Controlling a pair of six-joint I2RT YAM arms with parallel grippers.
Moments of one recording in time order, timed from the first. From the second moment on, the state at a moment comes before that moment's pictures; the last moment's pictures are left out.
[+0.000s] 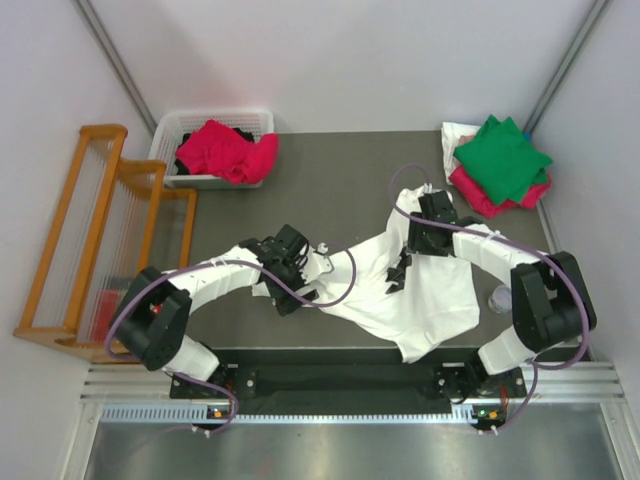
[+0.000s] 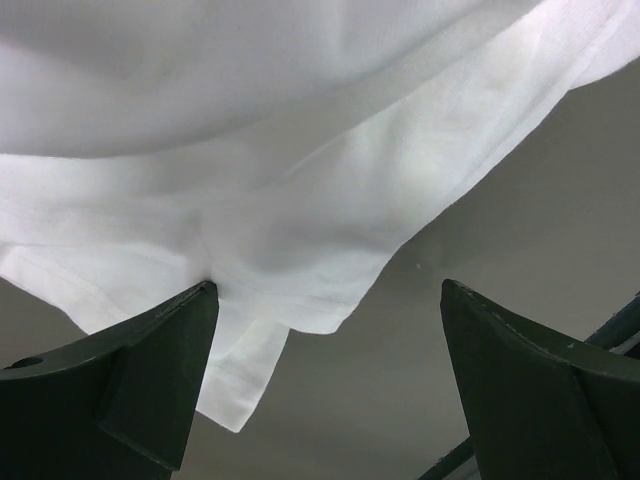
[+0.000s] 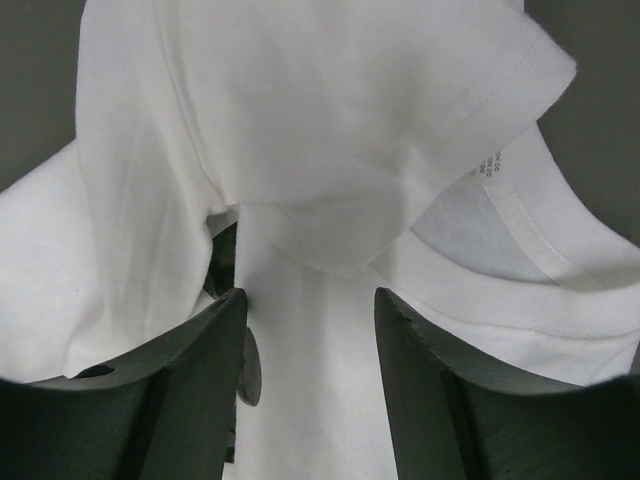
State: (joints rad) left arm -0.66 1.48 0.85 -0.64 0.10 0.48; right arm 0.34 1.52 0.89 -0.35 0.15 0.40
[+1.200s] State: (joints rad) left arm -0.64 1.51 0.84 -0.63 0.10 0.48; right arm 0.28 1.63 0.91 -0.25 0.15 0.41
